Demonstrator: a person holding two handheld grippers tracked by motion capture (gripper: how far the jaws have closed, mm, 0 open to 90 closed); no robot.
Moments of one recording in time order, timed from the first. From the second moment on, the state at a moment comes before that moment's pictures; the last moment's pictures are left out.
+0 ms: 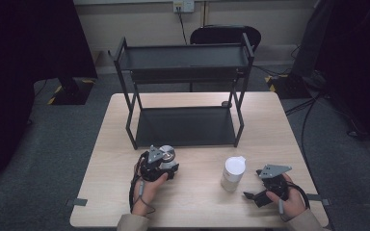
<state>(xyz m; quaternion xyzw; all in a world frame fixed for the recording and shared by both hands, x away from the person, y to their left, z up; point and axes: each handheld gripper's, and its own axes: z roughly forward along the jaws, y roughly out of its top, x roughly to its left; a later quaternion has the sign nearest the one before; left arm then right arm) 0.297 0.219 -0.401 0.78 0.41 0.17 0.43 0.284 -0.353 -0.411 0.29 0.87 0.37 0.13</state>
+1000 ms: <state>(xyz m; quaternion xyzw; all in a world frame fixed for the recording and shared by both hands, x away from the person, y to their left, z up) 0.350 0.205 -0.281 0.81 0.36 0.18 0.44 0.284 -0.353 -0.411 0.29 0.87 0.37 0.13</state>
